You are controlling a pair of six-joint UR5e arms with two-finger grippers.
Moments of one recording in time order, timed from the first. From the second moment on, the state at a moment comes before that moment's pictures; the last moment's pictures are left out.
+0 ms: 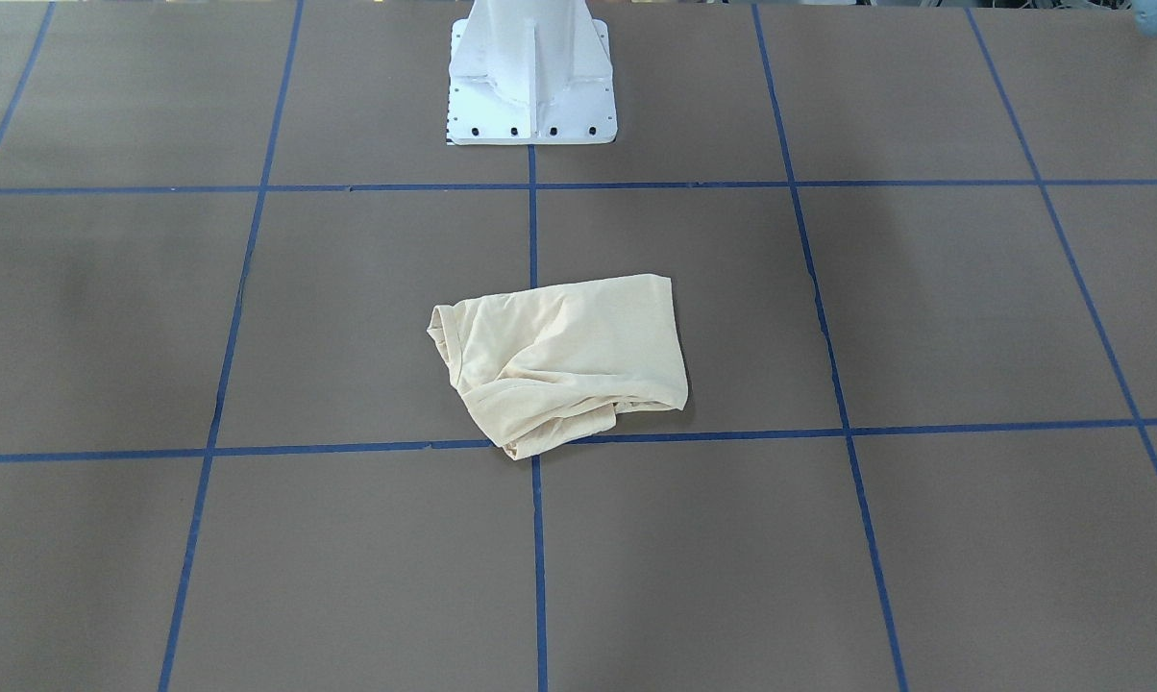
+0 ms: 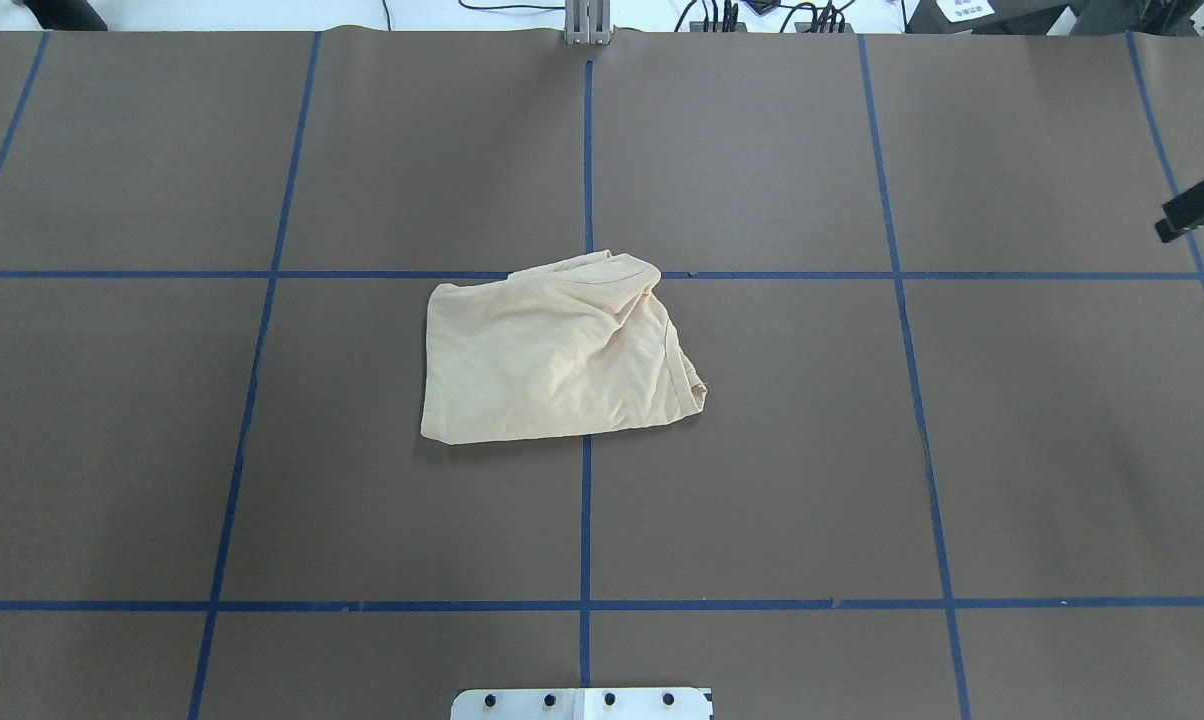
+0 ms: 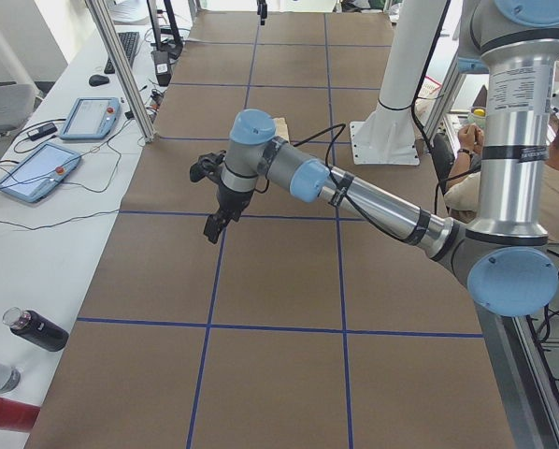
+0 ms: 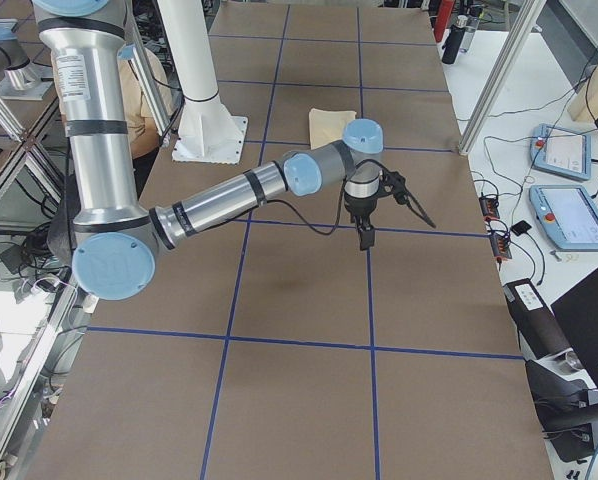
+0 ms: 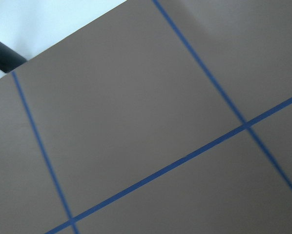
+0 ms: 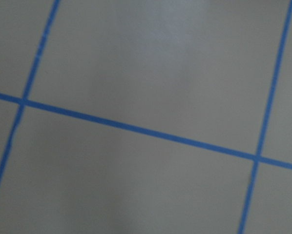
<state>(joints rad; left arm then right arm) -1.48 -1.53 -1.96 -1.66 -2.17 0.08 1.34 -1.55 1.92 -1.62 2.22 0.14</state>
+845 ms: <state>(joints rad) -1.60 -1.40 -1.80 -1.67 -2.32 0.12 1.58 -1.87 1.88 -1.61 2.28 -0.10</state>
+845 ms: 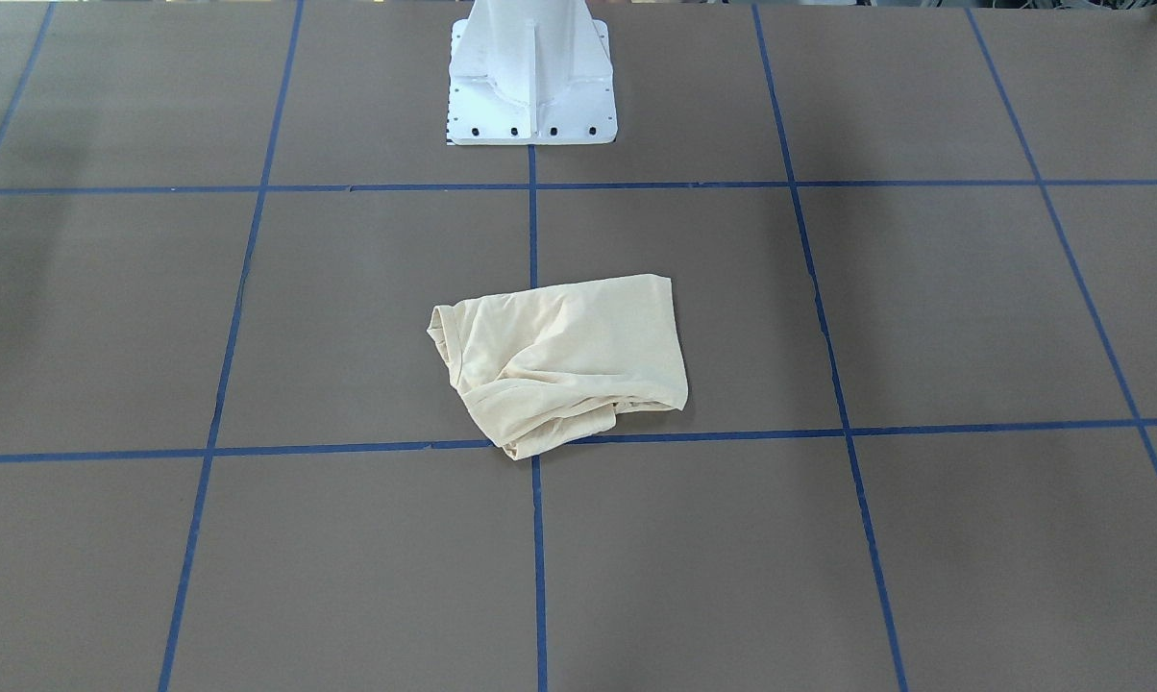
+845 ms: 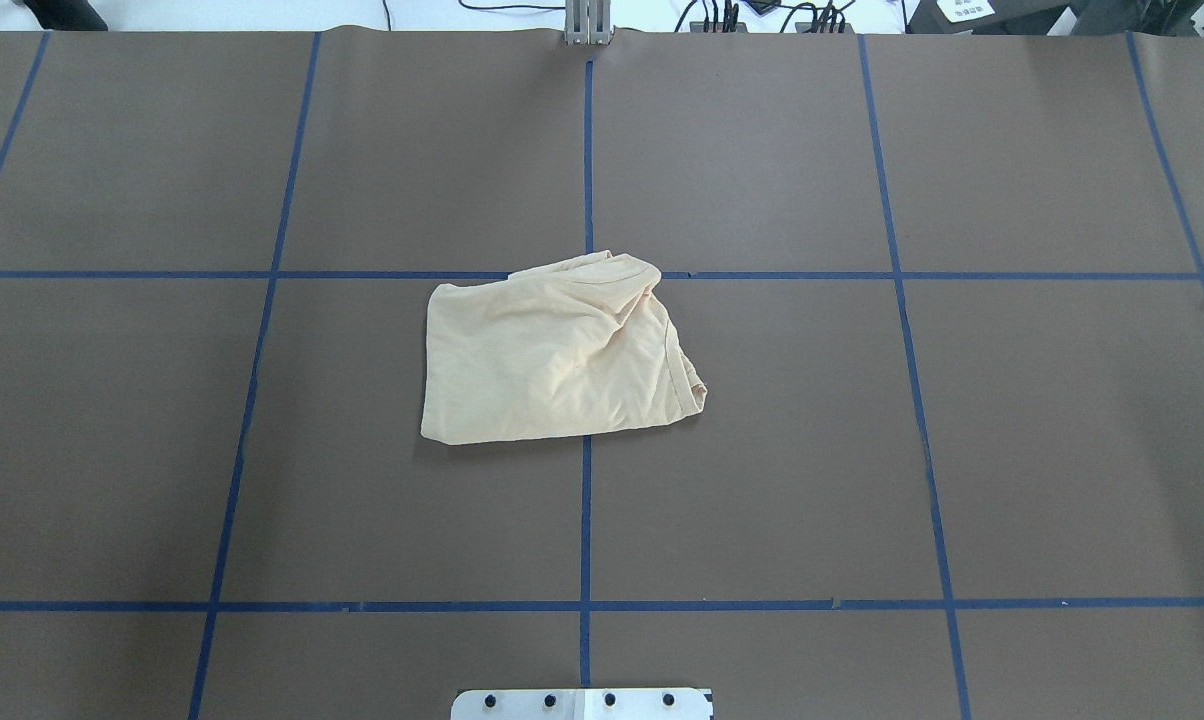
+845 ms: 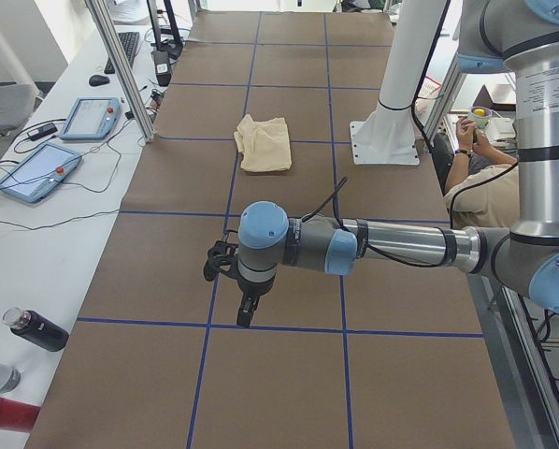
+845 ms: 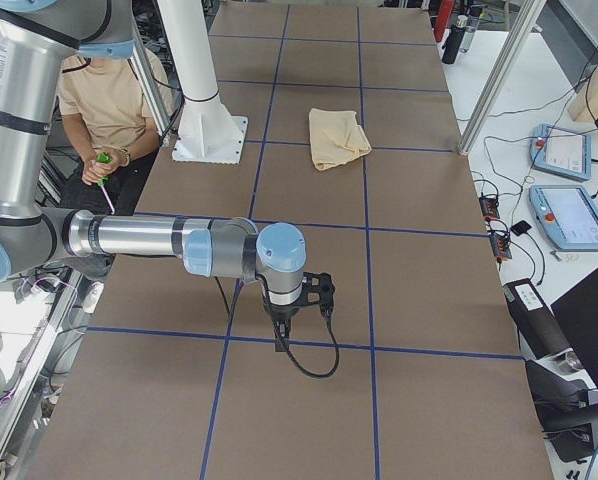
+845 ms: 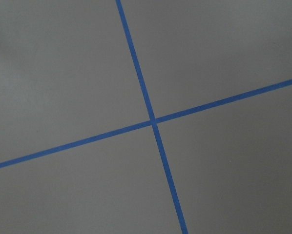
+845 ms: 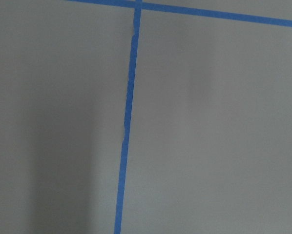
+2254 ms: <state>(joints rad) -1.59 -1.38 -1.79 -1.67 -2.35 0.11 1.55 -1.80 1.87 -1.58 2.28 0.06</state>
